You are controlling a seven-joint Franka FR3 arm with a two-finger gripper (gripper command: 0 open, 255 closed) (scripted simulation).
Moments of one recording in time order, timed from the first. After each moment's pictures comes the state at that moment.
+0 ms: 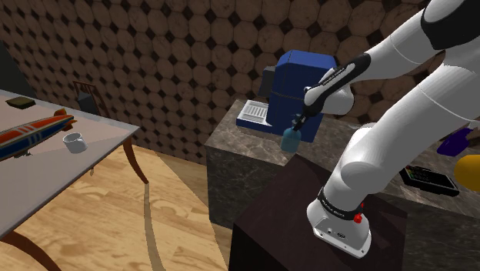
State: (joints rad) arm 0.05 -0.29 -1.00 -2.85 -0.22 2.95 -0.90
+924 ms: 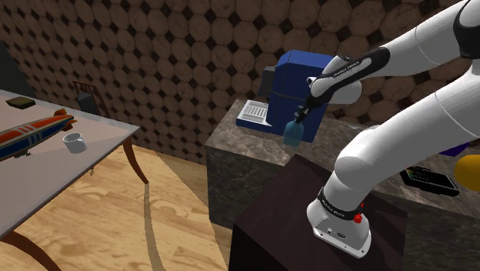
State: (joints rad) arm -0.14 -0.44 -0.82 -2.82 -0.33 2.76 -0.80
